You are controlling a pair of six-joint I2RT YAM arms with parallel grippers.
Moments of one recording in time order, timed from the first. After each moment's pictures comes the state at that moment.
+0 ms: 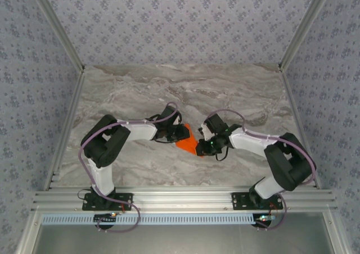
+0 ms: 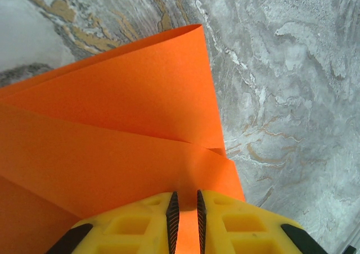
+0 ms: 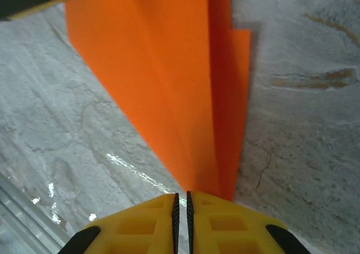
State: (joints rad) left arm -0.73 1.89 0.99 -0.03 0.34 -0.90; right arm 0.61 1.53 0.73 -0.42 -0.44 0.46
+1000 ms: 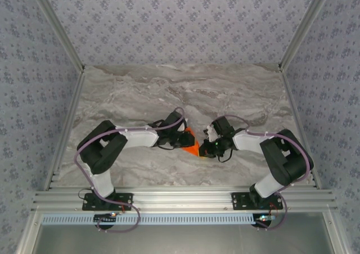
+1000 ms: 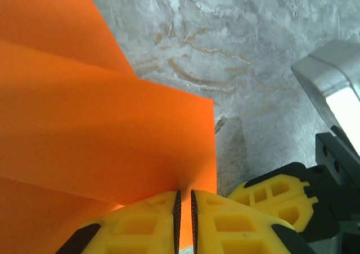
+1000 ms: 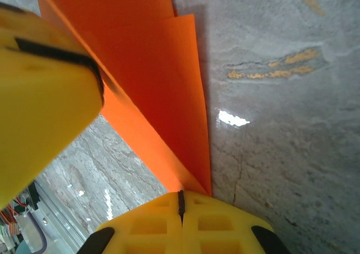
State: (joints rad) left arm -0.84 1.81 0.94 -0.02 0.37 -0.82; right arm 0.51 1.57 0.62 -0.25 -0.60 0.52
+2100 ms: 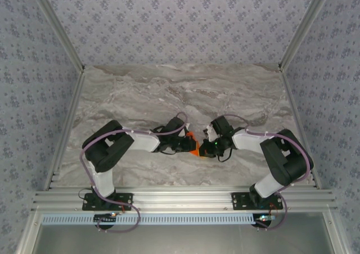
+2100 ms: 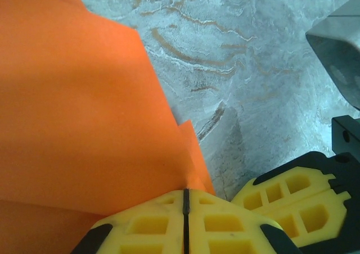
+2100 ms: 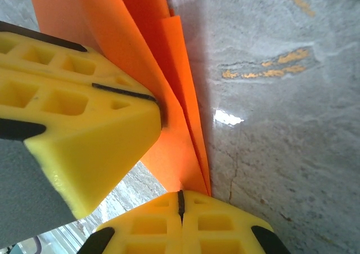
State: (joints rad) left arm -0.87 1.86 0.86 0.18 0.39 -0.83; right arm 0.51 1.57 0.64 -0.30 -0.57 0.52
